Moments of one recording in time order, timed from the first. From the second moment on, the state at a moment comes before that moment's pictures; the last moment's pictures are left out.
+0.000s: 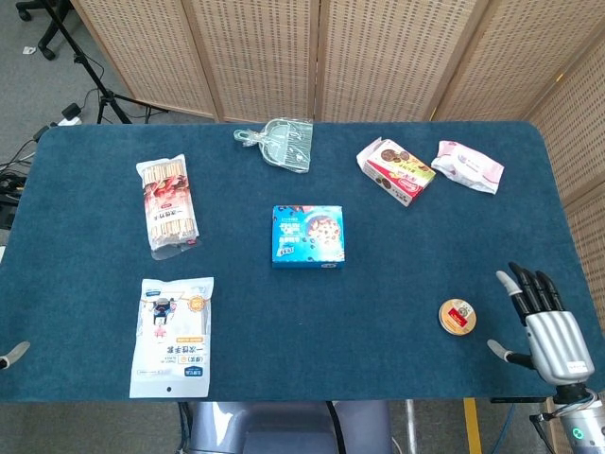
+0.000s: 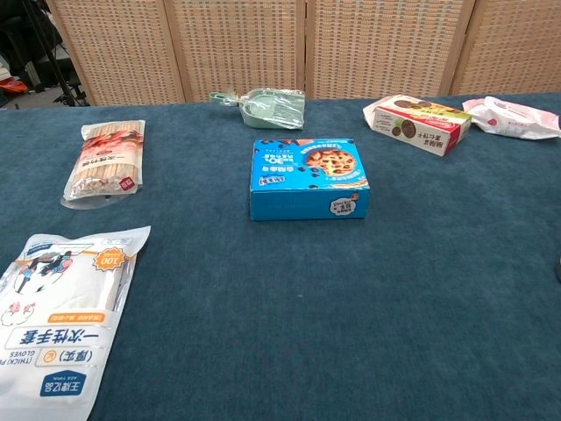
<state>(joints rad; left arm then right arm) 0.02 -0.97 -0.01 -1.69 1.54 1.62 -0.17 0.12 -1.05 0.04 -1.67 -1.64 1.45 0.04</state>
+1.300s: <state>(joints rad) -0.02 -0.97 -0.04 -1.71 1.48 1.53 -0.12 0.43 -1.23 0.00 -1.34 -1.51 0.93 0.11</state>
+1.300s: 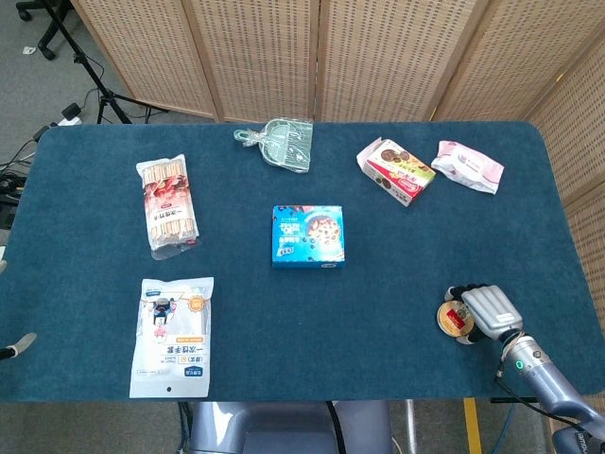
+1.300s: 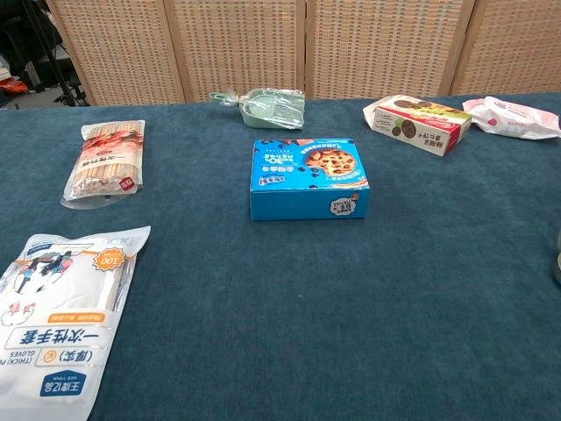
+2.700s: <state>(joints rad) -0.11 -1.00 -0.09 -1.73 1.30 1.37 0.01 0.95 -1.59 0.24 -0.94 -0.77 0.51 -0.28</state>
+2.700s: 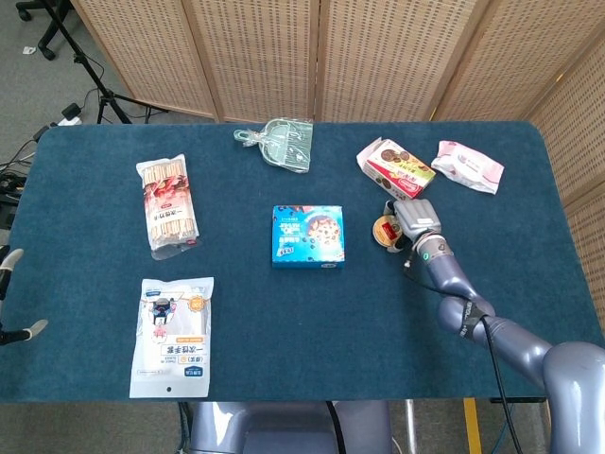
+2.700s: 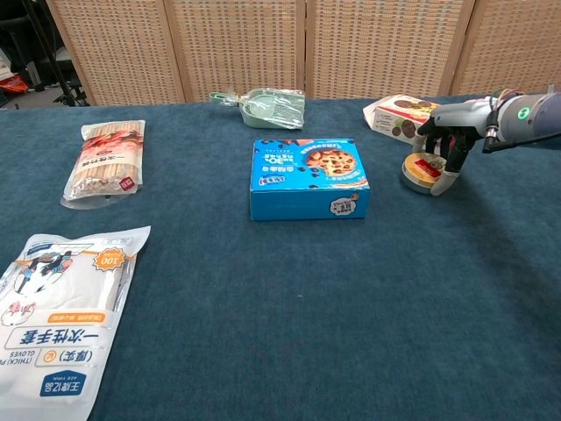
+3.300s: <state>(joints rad) -0.11 -1.00 -0.09 -1.73 1.31 1.37 -0.01 0.99 -1.45 0.19 -1.17 -0.62 0.55 -0.34</state>
